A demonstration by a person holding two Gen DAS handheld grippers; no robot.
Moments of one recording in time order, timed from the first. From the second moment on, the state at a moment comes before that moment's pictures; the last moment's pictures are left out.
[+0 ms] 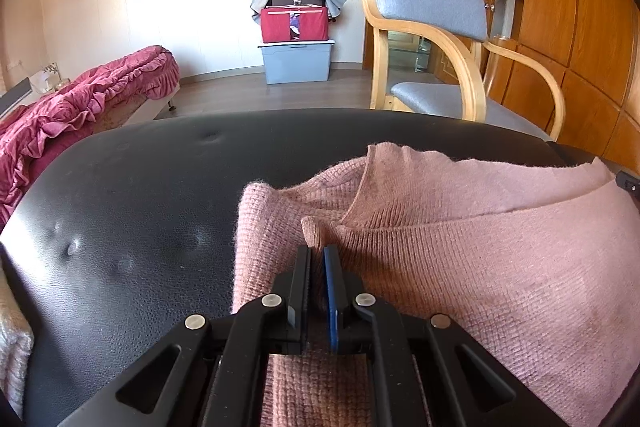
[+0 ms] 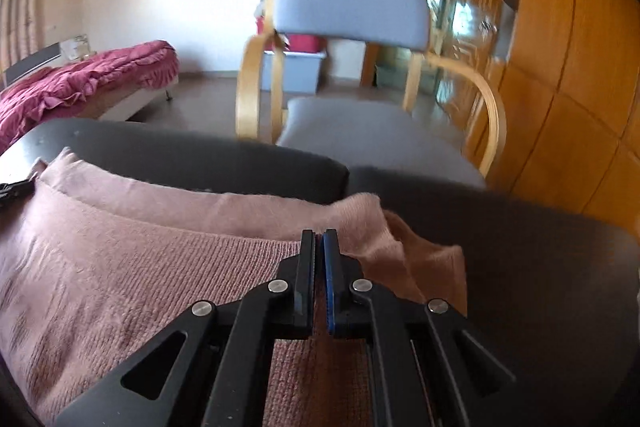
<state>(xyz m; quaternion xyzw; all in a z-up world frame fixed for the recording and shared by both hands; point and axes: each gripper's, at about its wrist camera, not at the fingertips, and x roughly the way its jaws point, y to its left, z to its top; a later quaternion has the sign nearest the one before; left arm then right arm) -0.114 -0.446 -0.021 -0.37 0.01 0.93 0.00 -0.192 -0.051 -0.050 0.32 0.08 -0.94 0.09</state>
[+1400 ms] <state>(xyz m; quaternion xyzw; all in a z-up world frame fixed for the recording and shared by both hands) -0.113 -0.363 -0.018 -0.39 0.02 0.91 0.13 -0.214 -0.041 -0.068 0.37 0.07 -0.92 0.09</state>
